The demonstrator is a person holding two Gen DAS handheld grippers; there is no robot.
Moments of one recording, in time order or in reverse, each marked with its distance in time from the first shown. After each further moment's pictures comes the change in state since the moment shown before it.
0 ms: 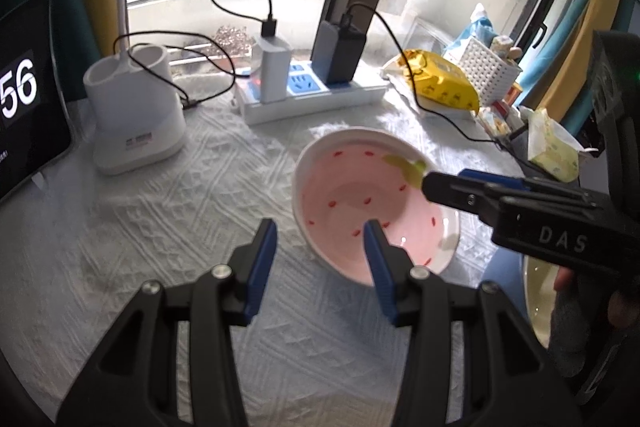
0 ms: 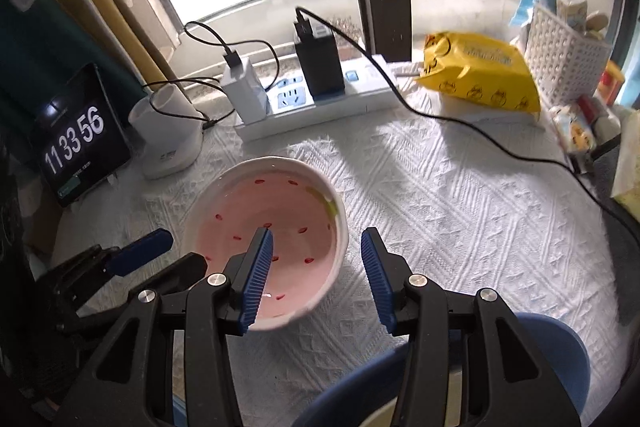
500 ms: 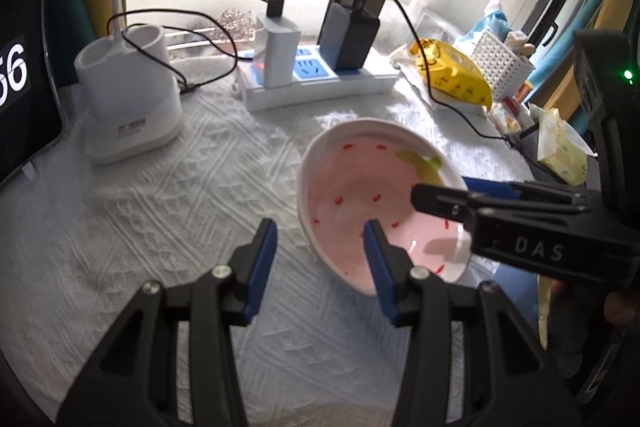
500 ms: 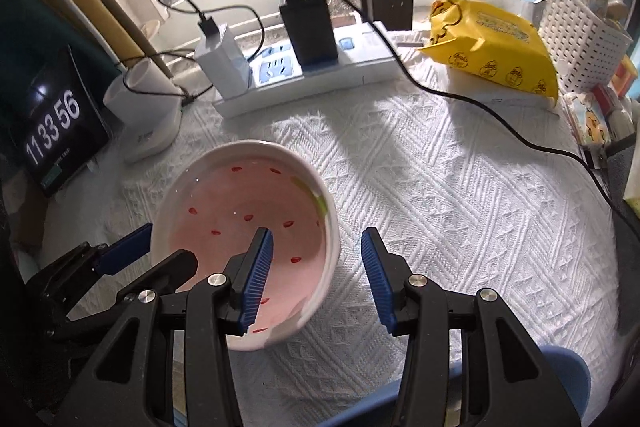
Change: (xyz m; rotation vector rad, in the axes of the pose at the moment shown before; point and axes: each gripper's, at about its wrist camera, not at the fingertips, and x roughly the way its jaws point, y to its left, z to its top) left arm 0.016 0.002 0.003 -0.031 0.052 0.005; right arm 0.032 -0.004 0.009 -0.014 0.122 -0.027
